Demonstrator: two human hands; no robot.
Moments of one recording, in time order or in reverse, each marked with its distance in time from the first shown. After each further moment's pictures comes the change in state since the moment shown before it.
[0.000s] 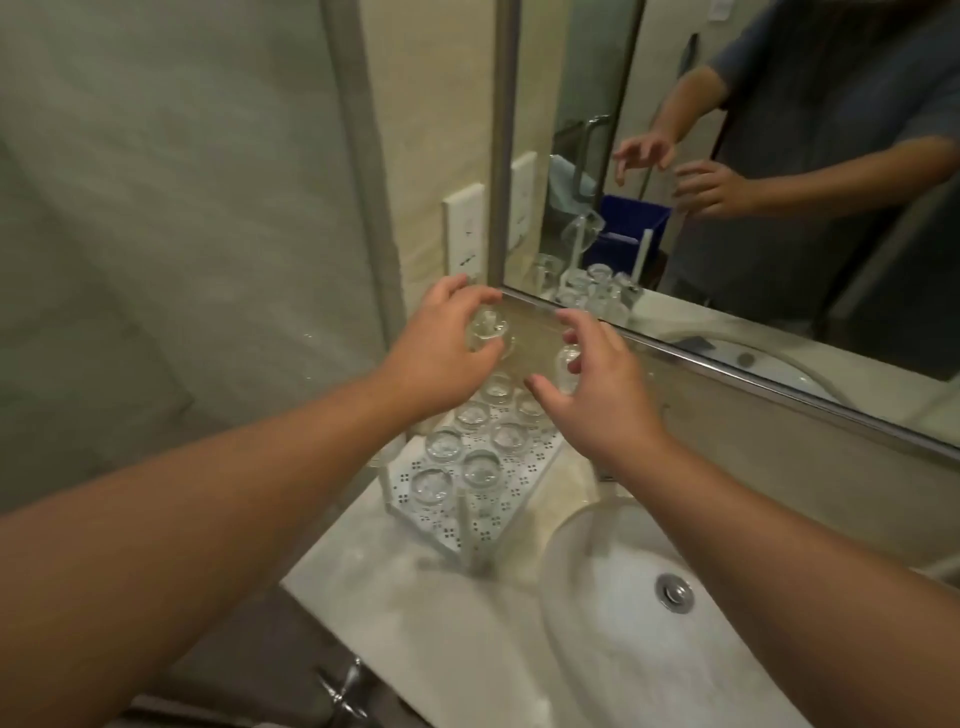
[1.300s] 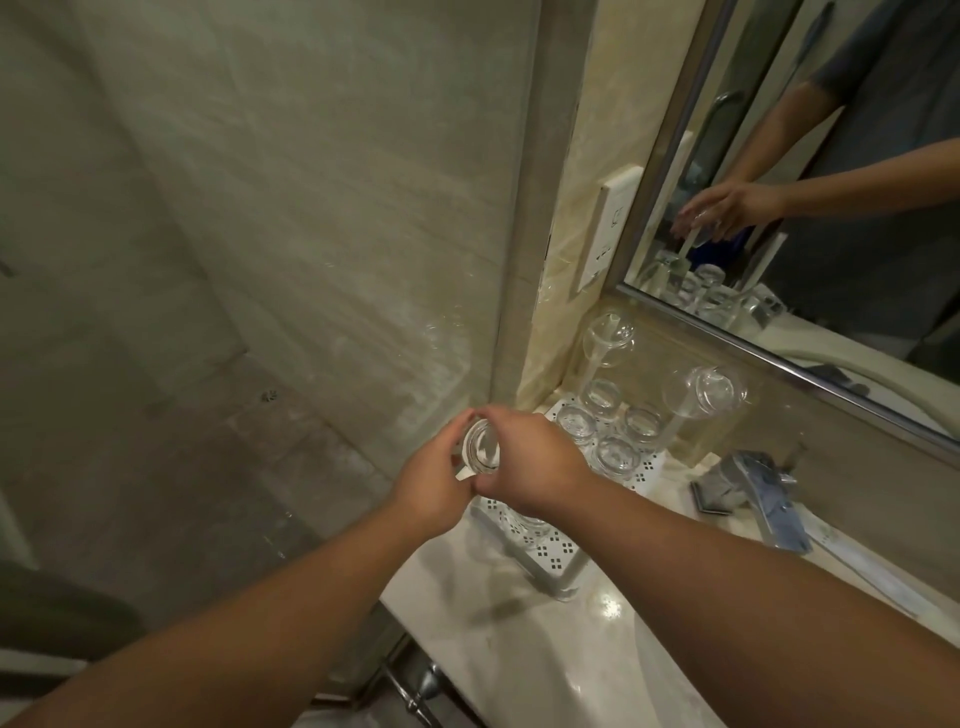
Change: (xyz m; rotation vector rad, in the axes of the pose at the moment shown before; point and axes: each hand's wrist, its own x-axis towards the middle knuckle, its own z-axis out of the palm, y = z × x) left_hand -0.087 -0.186 0.014 -0.453 -0.076 -0.460; right_hand 0.007 -0.093 0.182 -0.263 -0.674 -0.039
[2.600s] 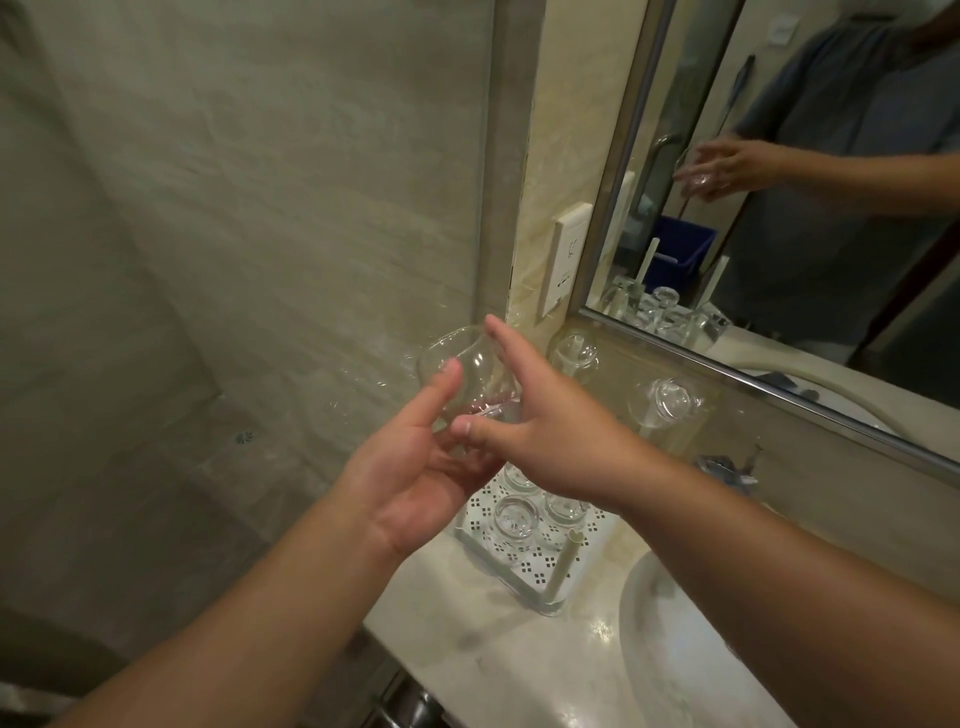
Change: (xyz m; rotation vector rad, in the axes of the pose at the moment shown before) left_hand -0.053 0.131 -0.035 -1.232 -0.253 -0.276; right_hand -0.060 -0.034 -0.102 0.587 0.096 -0.127
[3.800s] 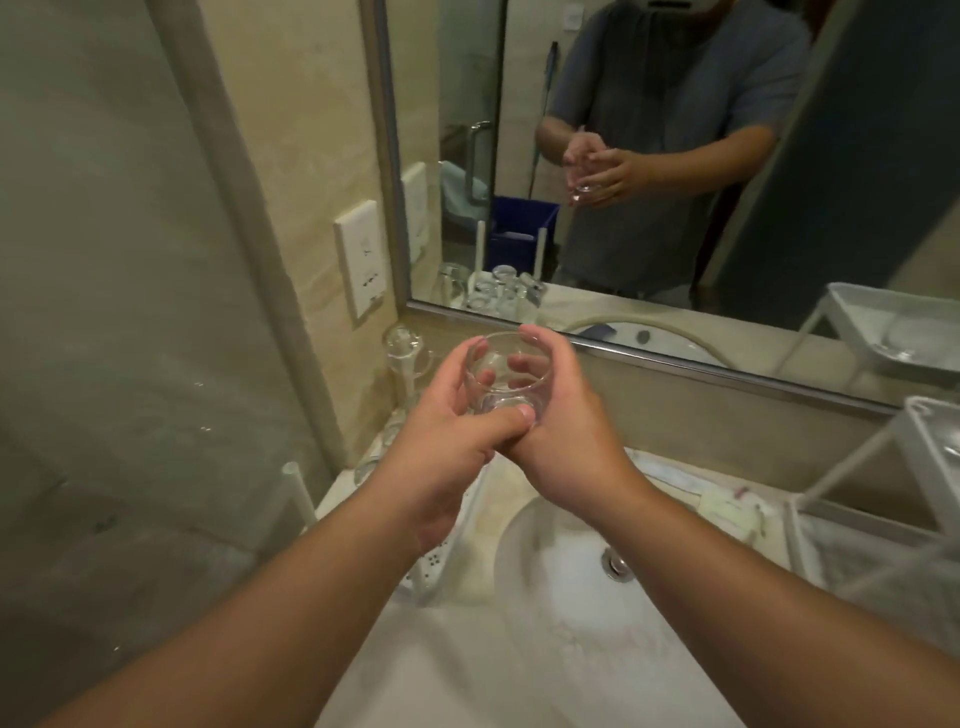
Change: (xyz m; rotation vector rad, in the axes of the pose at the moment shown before) left_hand 0.027 -0.124 0.126 0.663 -0.191 0.142; right_hand -0.111 0.089 -0.092 0.190 0.587 0.160
